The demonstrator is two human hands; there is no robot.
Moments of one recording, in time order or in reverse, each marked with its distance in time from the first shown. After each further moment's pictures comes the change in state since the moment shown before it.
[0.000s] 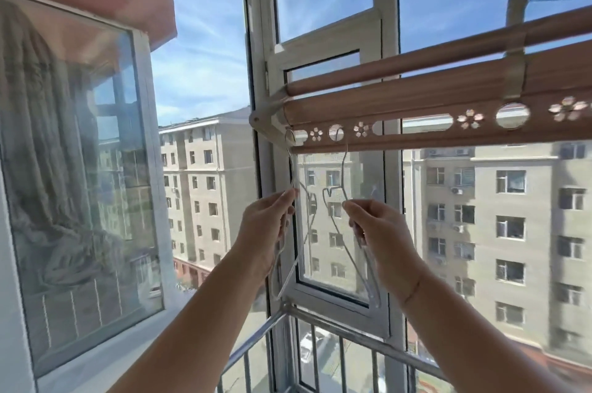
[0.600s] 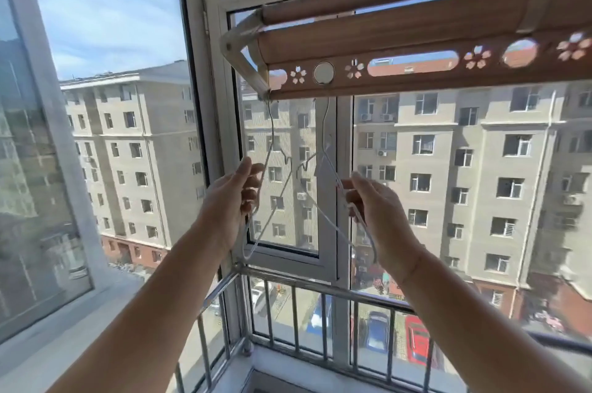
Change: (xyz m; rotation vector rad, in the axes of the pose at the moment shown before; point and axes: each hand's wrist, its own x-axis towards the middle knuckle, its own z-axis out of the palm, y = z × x) left_hand 0.018 -0.042 -0.021 -0.091 -0.137 -0.085; right_hand -0.025 0.031 -0.026 -0.045 0.100 0.030
